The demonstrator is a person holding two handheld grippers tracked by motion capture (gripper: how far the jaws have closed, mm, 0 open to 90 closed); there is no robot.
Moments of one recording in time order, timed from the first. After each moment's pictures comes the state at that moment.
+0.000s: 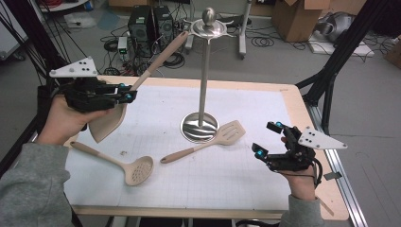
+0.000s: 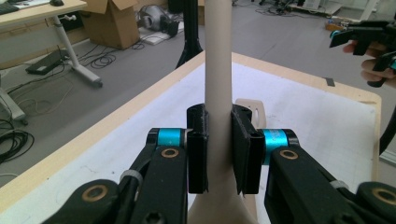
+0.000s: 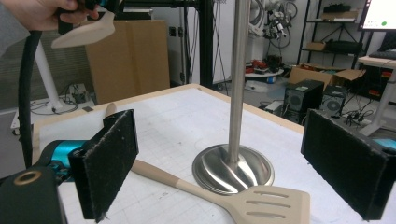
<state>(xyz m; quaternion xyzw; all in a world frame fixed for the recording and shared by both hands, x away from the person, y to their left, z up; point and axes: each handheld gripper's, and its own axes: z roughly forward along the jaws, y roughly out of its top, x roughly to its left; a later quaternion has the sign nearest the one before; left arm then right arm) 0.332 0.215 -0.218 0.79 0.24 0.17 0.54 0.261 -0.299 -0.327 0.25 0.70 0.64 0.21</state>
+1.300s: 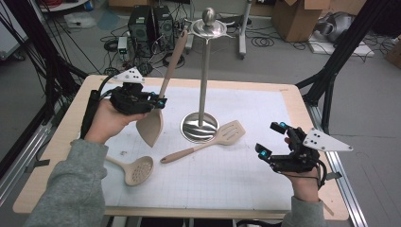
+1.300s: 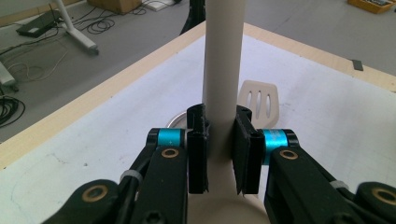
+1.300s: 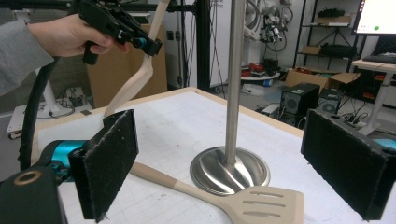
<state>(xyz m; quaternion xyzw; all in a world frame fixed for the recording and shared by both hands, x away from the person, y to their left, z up) 0.366 0.145 -0.259 0.82 0.27 0.15 0.48 0.255 -0.305 -0.324 0.26 0.69 0.64 0.21</state>
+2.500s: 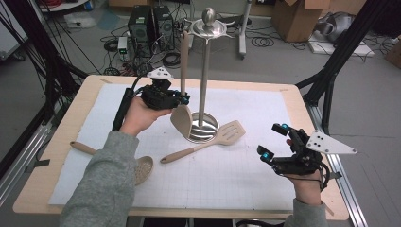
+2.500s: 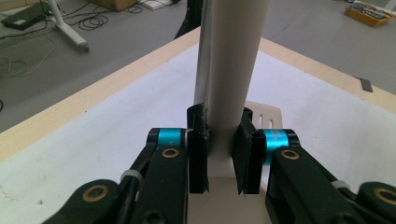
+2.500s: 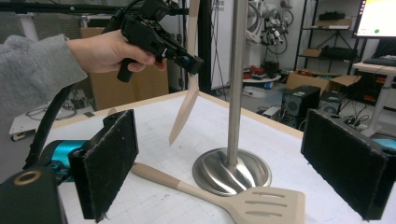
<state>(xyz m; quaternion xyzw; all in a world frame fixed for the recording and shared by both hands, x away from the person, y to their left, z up) 0.401 0.088 -0.280 0.81 0.29 0.13 0.49 0.250 -0.309 -0.323 0.25 0.69 0.64 0.21</state>
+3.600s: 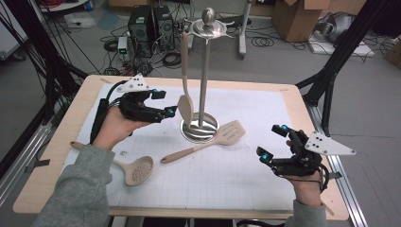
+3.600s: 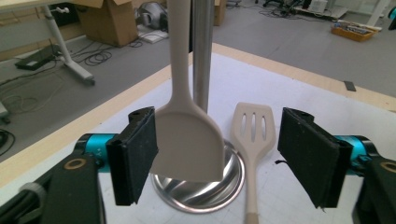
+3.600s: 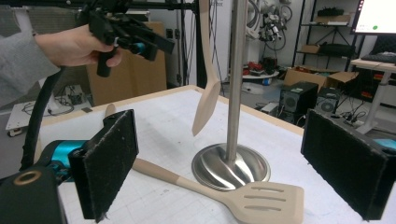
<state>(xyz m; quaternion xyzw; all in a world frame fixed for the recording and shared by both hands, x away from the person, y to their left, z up) 0.359 0.144 -0.285 0.78 0.25 0.17 0.54 0.247 -0.306 -0.323 0.26 0.70 0.64 0.21</state>
